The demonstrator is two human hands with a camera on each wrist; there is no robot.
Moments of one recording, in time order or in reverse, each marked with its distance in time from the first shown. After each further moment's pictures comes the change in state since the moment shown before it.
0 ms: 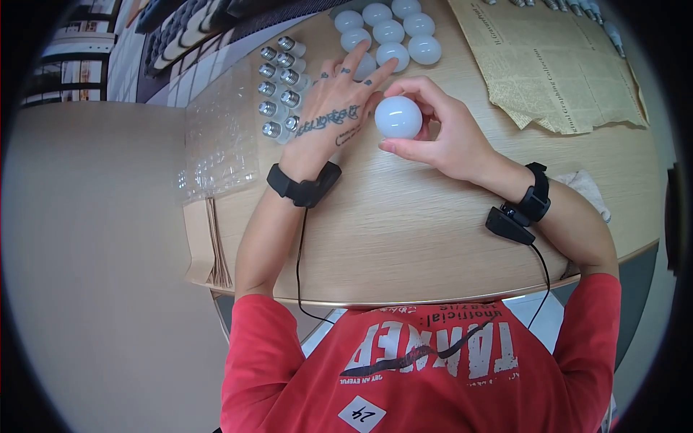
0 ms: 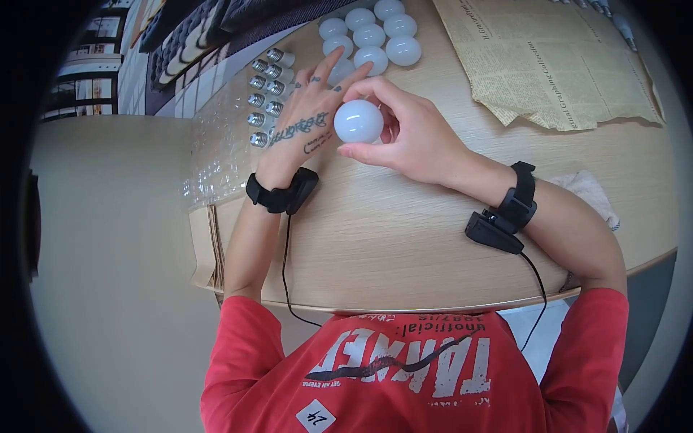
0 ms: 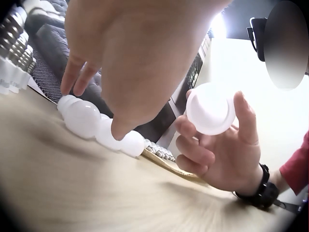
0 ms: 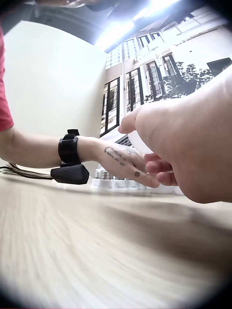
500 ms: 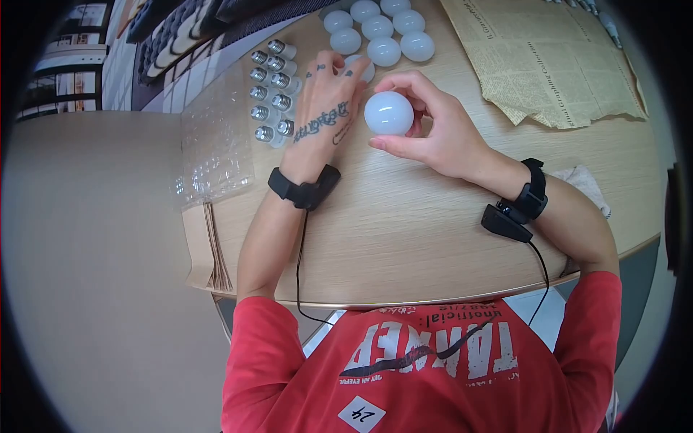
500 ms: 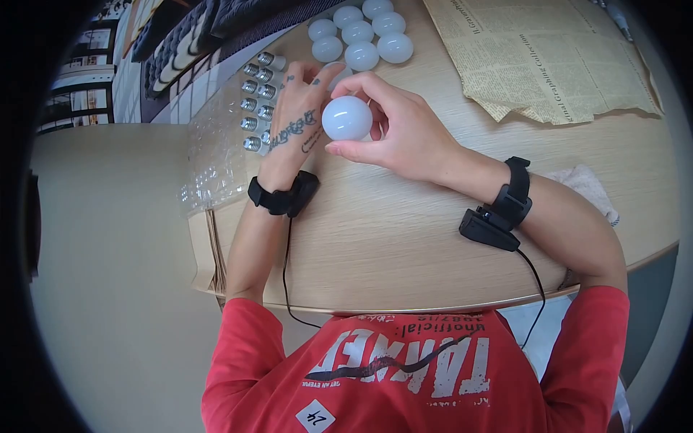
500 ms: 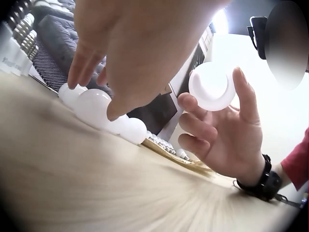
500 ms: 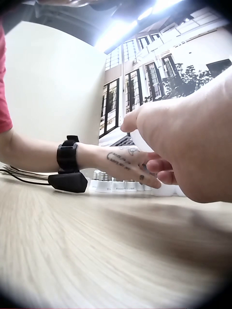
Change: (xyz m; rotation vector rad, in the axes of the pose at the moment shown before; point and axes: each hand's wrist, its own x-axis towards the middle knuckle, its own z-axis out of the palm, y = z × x) left_hand 0.001 0.004 0.003 -0.135 0.102 -0.124; right_hand 0.002 -0.001 -0.001 -0.018 0.044 -0.024
